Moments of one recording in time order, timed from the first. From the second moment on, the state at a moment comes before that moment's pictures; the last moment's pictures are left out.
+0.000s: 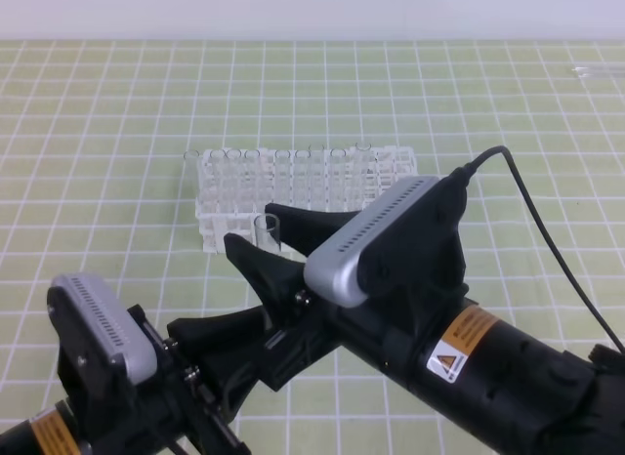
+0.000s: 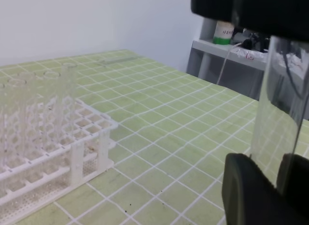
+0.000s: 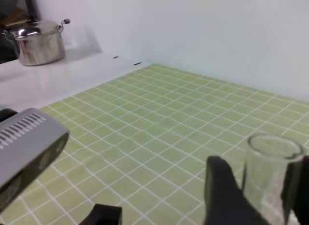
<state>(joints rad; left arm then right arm) -0.74 1.13 -0.22 0.35 -0.83 -0.35 1.11 1.36 -0.75 0.41 -0.54 -0.25</state>
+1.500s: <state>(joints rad) -0.74 0.98 -0.22 0.44 -0.67 -0.48 1.11 1.29 -0.75 0.60 -0.53 -0.51</state>
